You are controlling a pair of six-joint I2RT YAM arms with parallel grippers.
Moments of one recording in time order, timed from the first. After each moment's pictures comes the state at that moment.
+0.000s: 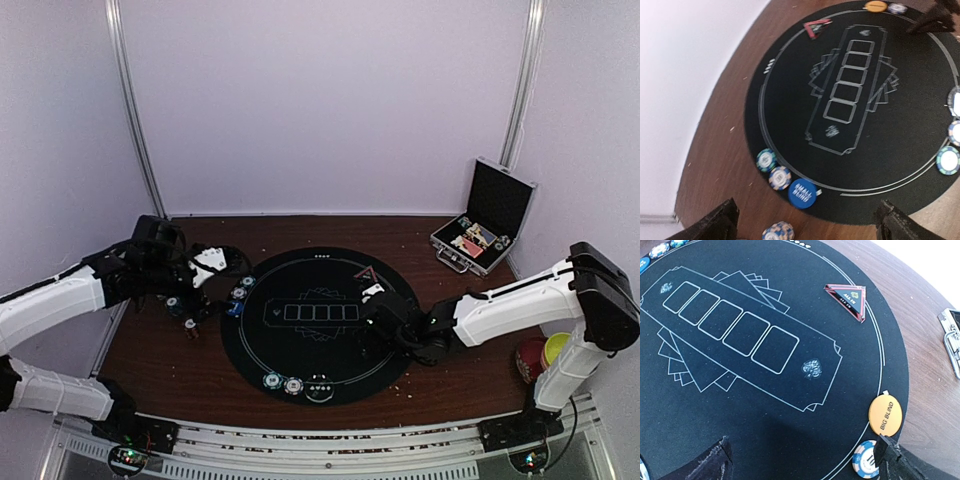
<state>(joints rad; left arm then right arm) -0.55 1.13 0.80 -0.39 0.20 0.71 1.09 1.63 0.84 -0.14 0.60 0.36</state>
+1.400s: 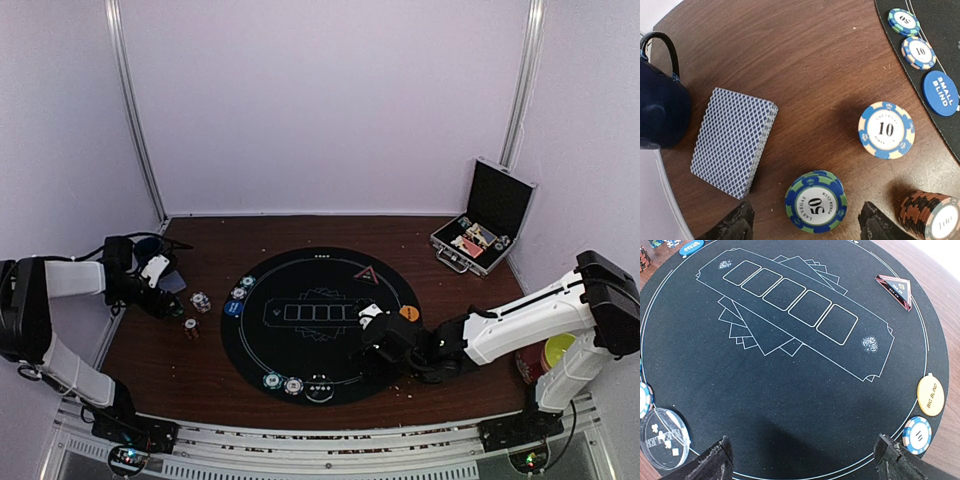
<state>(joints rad) 0.12 1.43 0.69 -0.26 0.29 0.59 1.19 1.57 0.74 -0.06 0.50 0.42</state>
